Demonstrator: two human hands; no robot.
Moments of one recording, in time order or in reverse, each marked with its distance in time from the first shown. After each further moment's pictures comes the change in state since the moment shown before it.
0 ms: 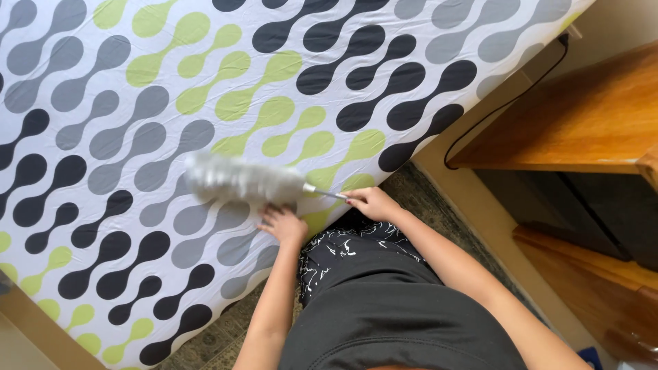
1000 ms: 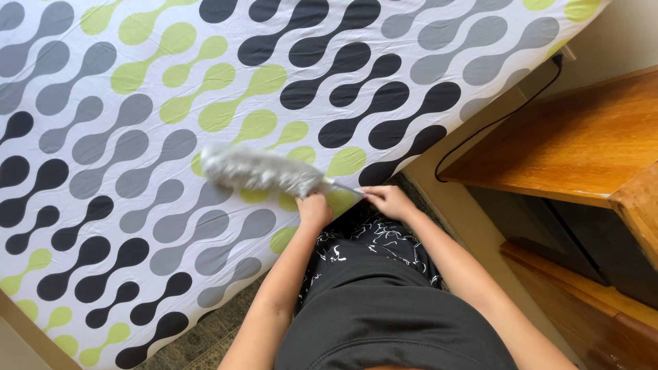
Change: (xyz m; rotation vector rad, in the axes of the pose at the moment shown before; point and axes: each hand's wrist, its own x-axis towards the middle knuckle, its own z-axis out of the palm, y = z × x) left_hand 0.005 0.152 -0.014 0.108 -0.015 0.432; right_hand 0.004 0.062 -0.097 0.020 0.054 -0.060
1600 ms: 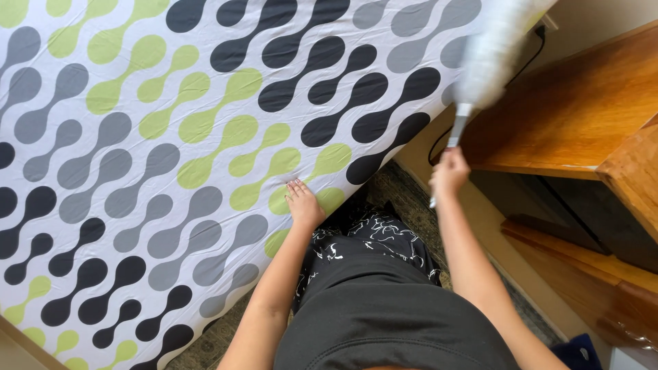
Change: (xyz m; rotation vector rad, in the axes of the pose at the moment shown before) left_hand 0.001 0.007 -0.004 0.068 0.119 0.010; right_hand -0.039 0.032 -0.096 0.600 1.138 0.436
